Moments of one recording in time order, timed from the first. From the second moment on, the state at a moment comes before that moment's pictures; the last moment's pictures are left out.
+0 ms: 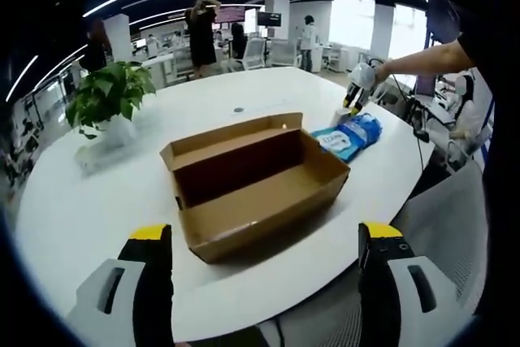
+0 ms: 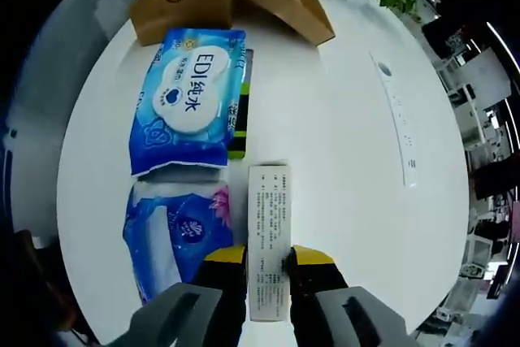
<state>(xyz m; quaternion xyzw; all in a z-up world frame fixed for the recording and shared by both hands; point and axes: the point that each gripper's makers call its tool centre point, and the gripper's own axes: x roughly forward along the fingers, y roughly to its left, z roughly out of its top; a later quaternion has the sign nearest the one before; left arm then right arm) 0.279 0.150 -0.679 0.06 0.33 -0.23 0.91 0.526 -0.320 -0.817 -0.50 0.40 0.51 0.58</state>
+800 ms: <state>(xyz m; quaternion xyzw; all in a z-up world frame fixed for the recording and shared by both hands) 0.276 0.149 -0.687 0.06 0.34 -0.24 0.91 0.532 -0.317 -0.814 -0.52 0.38 0.50 0.58</state>
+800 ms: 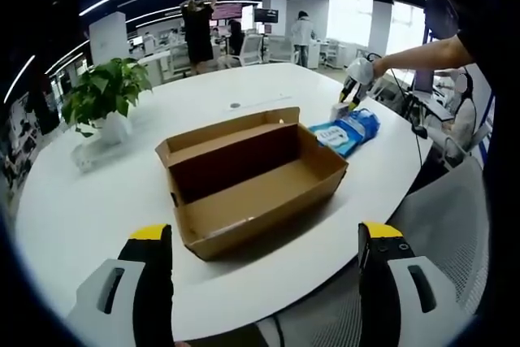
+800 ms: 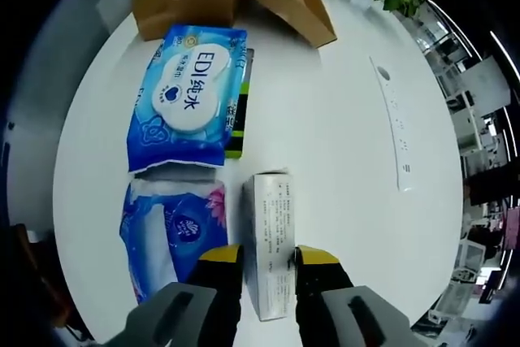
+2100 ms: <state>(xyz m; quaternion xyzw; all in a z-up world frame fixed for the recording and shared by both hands) 0.289 0.170 -0.689 0.06 0.32 -0.27 0.91 0.480 -0.271 -0.758 -0.41 0.35 0.44 0.72</state>
